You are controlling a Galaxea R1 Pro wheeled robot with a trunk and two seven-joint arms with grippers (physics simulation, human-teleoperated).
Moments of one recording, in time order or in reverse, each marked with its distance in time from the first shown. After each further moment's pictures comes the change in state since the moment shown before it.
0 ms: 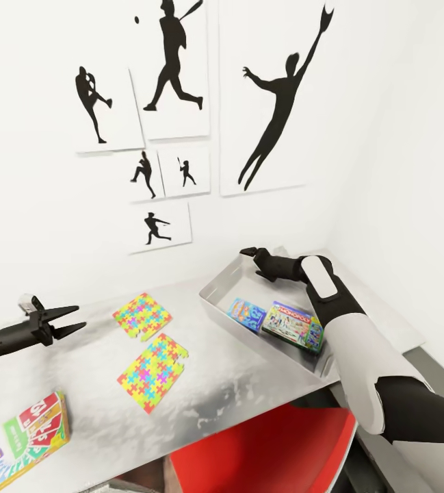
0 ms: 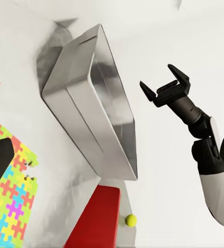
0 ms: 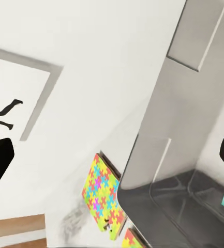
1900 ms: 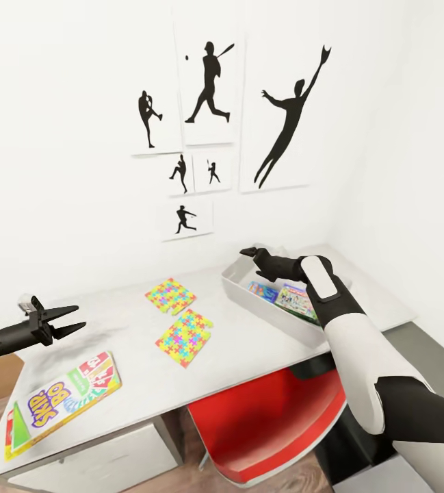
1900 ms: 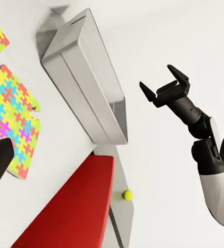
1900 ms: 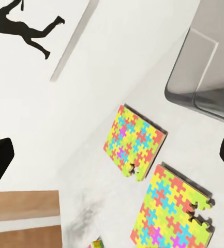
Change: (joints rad) left arm 0.000 0.001 0.000 0.000 0.001 0.000 0.000; right arm 0.000 0.001 0.001 0.000 0.003 -0.001 -0.002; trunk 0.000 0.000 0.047
